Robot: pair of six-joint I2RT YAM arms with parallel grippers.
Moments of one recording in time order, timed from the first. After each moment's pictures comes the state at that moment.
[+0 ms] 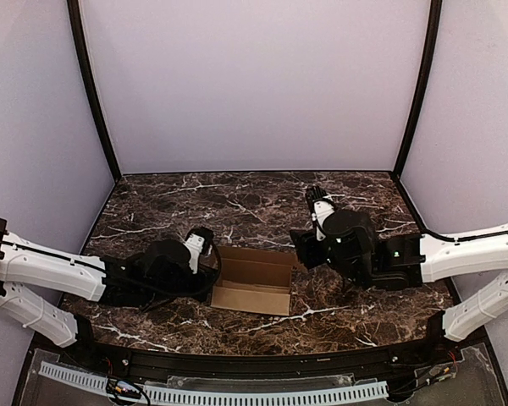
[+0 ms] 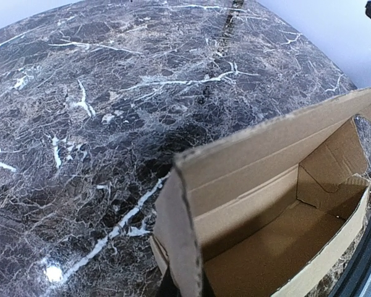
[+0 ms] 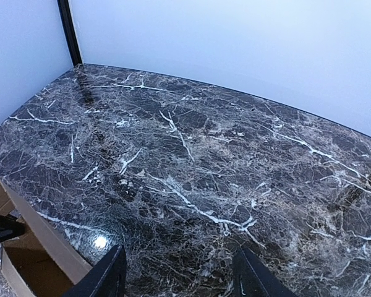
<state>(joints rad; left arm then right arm) -1.09 1.30 0.59 0.06 -0.29 -0.48 1.20 1.29 0.80 0.00 0.70 0.34</state>
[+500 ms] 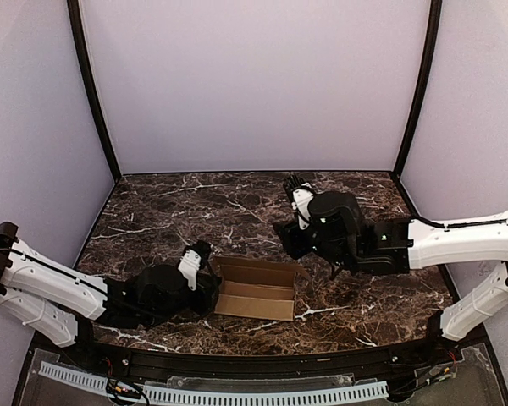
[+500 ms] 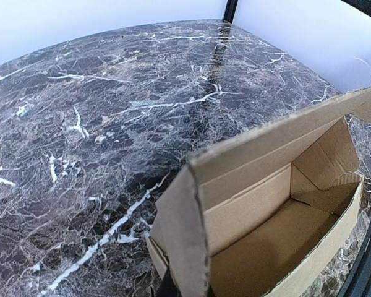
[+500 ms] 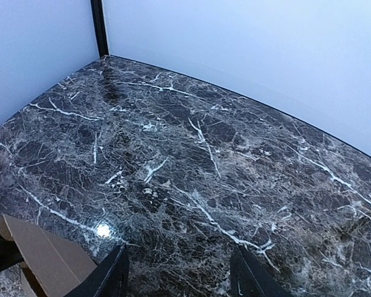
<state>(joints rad) -1.22 1.31 0.42 0.38 -0.47 -0.43 1.16 1.37 0.95 -0.05 0.57 0.23</state>
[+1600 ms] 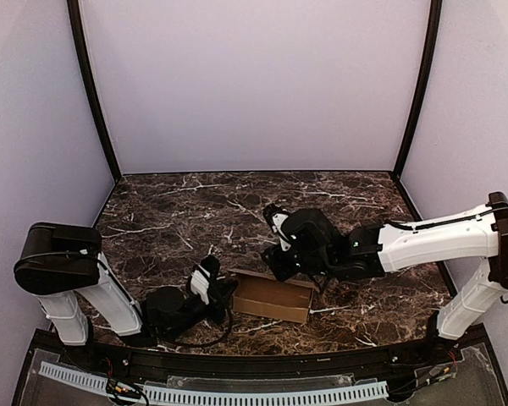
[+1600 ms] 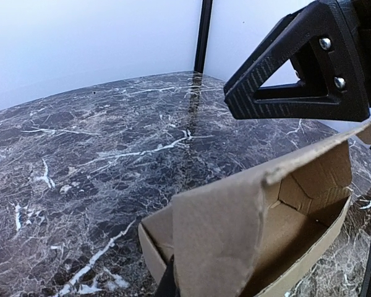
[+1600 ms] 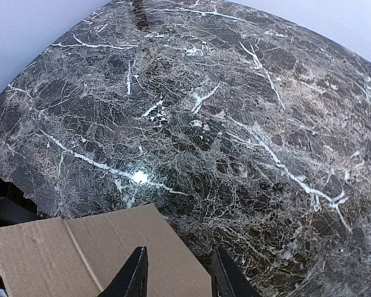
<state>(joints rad) -1.26 1.81 0.32 1.32 -0.49 -0.21 1.16 1.54 1.00 -0.14 0.34 0.39</state>
